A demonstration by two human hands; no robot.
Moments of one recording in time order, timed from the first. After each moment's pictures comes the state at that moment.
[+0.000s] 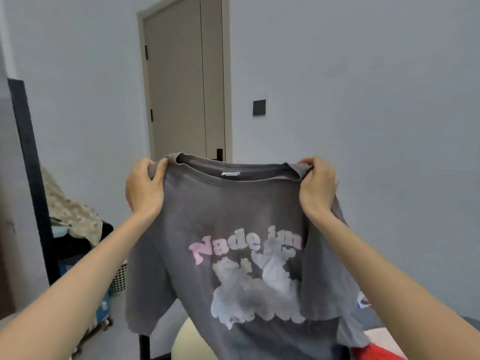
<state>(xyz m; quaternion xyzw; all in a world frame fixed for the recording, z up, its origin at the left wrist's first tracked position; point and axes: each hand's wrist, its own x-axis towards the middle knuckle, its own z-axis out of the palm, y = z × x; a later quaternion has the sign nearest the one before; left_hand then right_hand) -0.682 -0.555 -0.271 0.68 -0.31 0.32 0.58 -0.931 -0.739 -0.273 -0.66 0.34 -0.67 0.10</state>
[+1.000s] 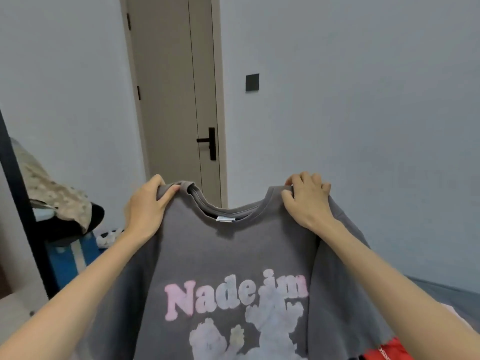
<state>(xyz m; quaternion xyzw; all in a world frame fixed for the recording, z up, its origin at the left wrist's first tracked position) -0.680 -0.572 -0.348 0.73 -0.43 0.30 0.44 -0.949 -0.771 -0.346 -0.83 0.35 -0.43 -0.05</state>
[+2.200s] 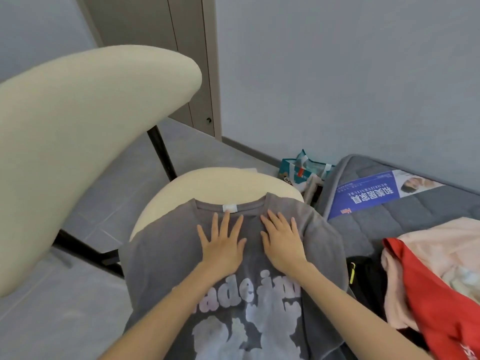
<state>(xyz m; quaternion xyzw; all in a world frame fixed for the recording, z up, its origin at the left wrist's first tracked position) -0.695 -0.787 -0.756 0.84 -0.50 -0.22 0.00 -0.829 -0.885 -0.751 -0.91 0.39 0.02 0.15</state>
